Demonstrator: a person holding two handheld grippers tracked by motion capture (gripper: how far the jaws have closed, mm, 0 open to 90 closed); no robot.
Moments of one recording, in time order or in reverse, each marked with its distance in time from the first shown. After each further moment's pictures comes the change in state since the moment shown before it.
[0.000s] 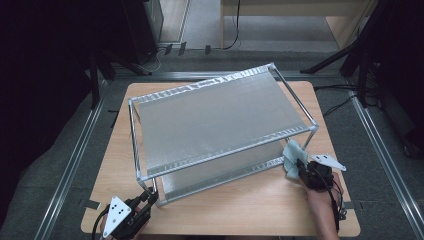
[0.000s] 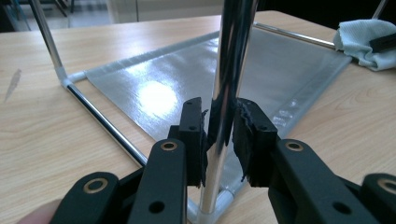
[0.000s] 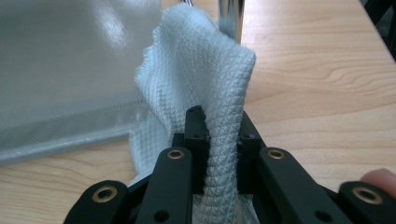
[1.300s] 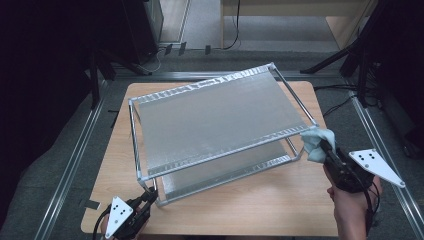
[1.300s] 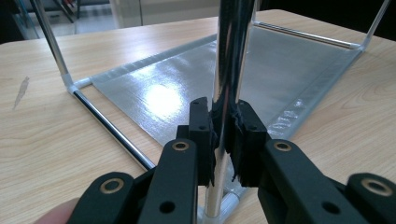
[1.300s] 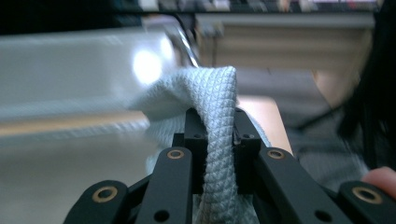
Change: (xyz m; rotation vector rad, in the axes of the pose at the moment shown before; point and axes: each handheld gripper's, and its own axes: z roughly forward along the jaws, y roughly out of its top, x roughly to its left) left arm -0.004 0.001 0.001 0.003 0.019 0.034; right arm 0.003 0.066 -0.114 -0.438 0.050 -0.061
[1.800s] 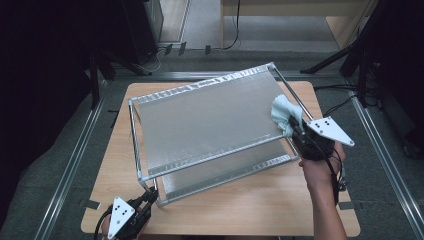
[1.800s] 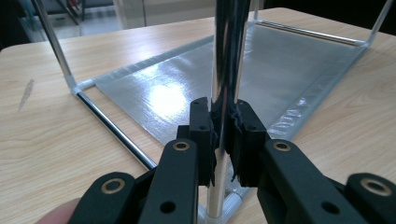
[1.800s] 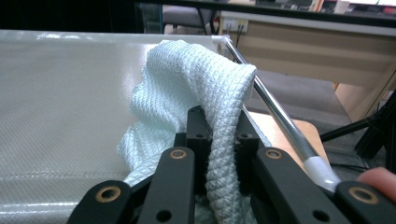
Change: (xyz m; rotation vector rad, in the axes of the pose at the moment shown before) left arm -0.004 0.000 0.001 -0.001 0.022 0.015; right arm 0.049 0.025 0.071 0.048 0.053 -0.085
